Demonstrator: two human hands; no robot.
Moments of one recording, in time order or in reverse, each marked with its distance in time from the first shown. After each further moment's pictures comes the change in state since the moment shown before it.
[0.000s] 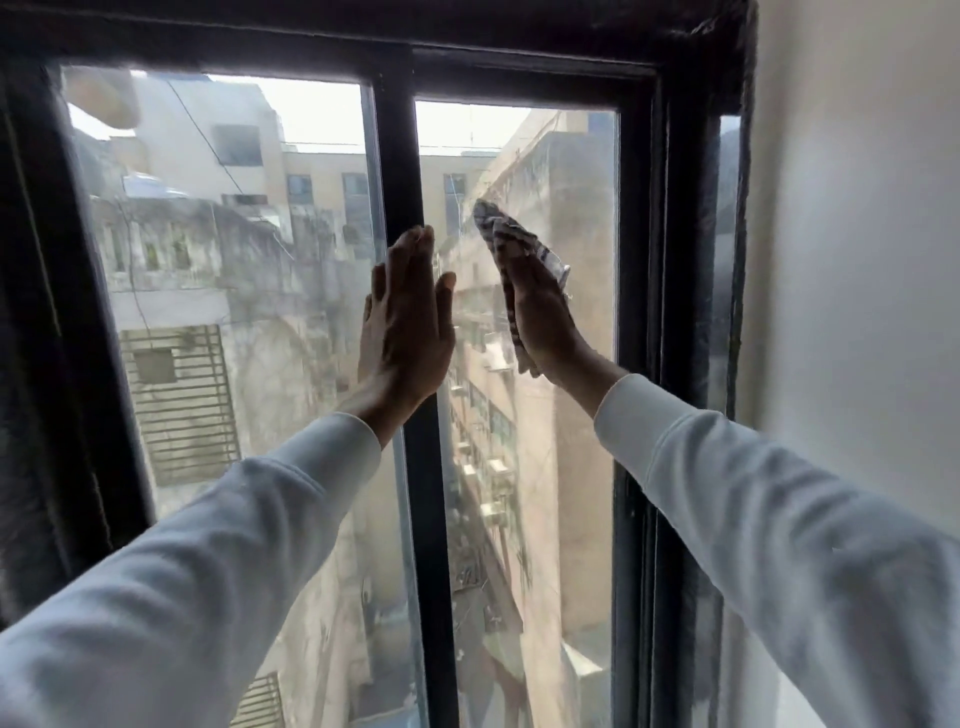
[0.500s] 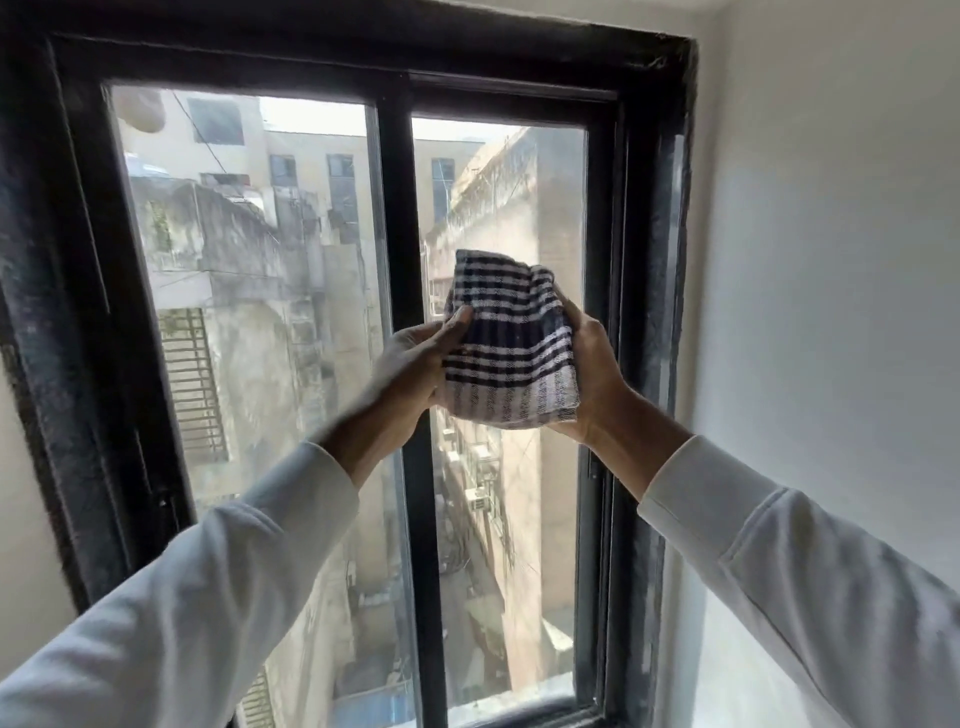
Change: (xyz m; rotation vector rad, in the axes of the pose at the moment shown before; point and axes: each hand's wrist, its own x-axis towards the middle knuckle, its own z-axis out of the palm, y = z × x) left_hand -0.063 0.059 -0.077 -1.125 -0.493 -0.631; right_hand -0.104 -0.085 -0.043 0.841 -0.147 0.669
